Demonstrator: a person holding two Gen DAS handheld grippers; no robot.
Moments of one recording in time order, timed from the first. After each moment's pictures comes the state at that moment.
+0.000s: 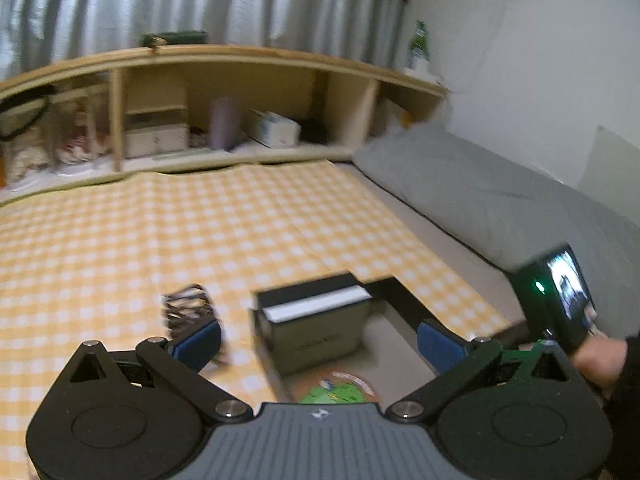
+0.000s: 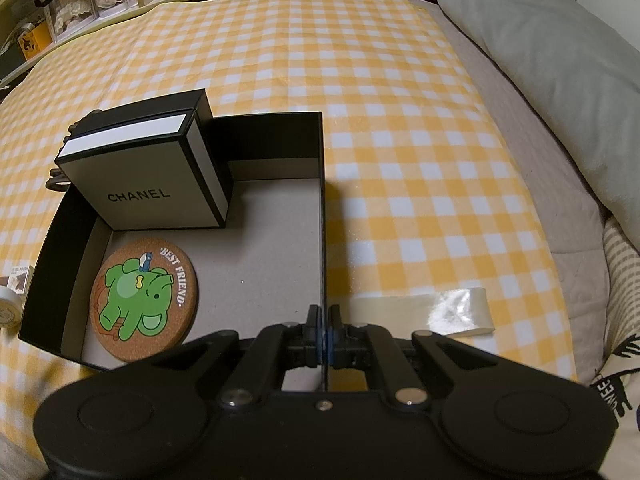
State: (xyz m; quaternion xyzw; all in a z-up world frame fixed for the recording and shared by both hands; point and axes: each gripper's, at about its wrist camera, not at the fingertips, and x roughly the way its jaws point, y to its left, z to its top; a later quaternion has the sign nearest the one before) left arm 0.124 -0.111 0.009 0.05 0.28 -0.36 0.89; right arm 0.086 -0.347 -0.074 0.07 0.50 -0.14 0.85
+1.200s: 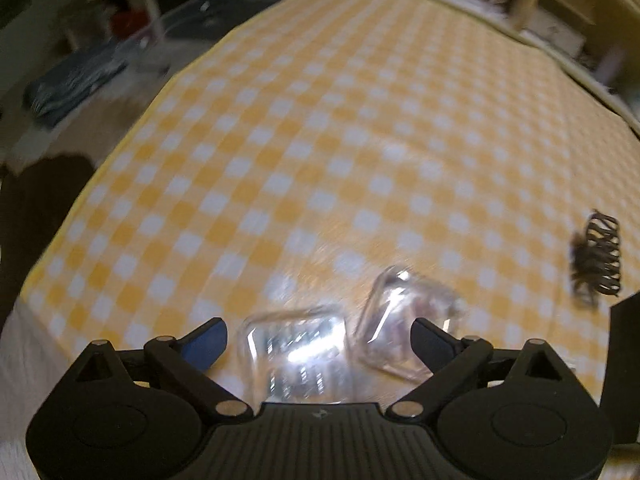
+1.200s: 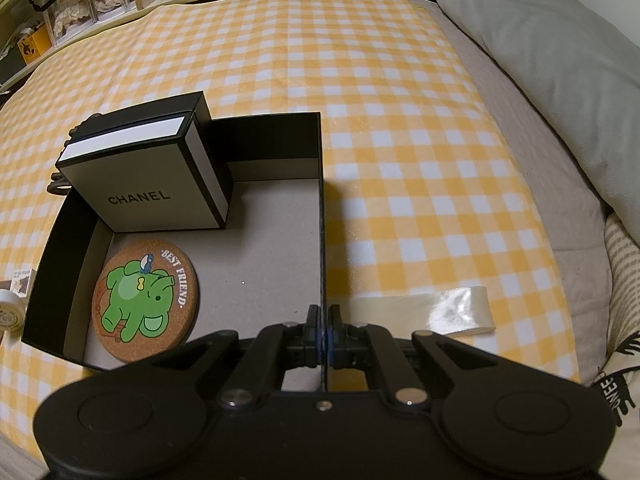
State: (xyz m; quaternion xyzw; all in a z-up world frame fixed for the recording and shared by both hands) left arm 0.220 0.130 -0.068 -0.07 0.54 0.06 0.84; right arm 0.086 -0.347 -0.073 0.07 0.50 -0.14 0.85
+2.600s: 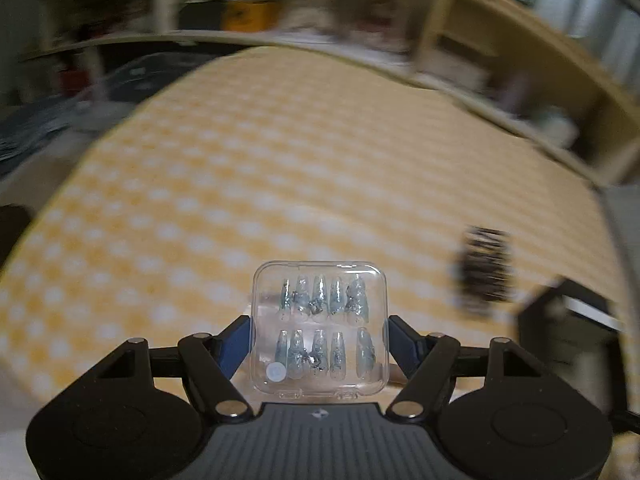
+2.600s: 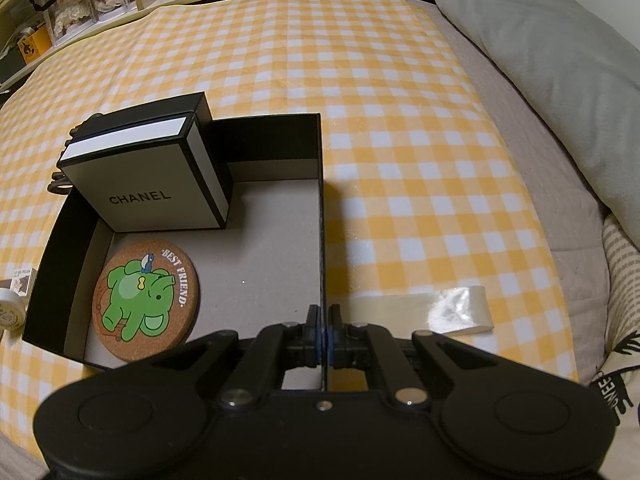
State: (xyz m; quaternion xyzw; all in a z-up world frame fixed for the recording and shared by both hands) left arm 0.181 0.047 -0.028 -0.09 0.44 -0.06 0.89; right arm 0.085 -0.347 -0.073 0.07 0.50 -0.14 0.85
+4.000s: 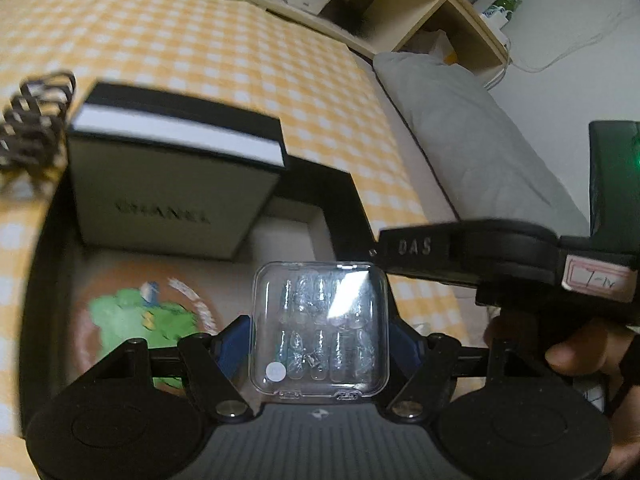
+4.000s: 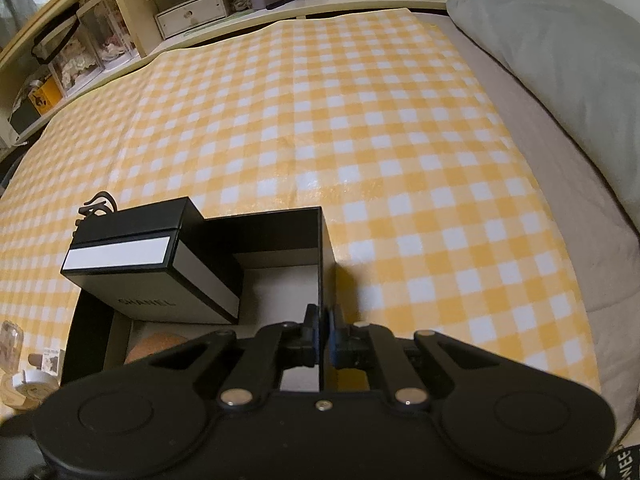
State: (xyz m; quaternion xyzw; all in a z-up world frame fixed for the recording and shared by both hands) left arm 0.147 -0.244 -0.109 -0.12 0.49 -0.35 0.79; right arm 0.136 -0.378 -0.056 0.13 0.46 -0.11 0.87
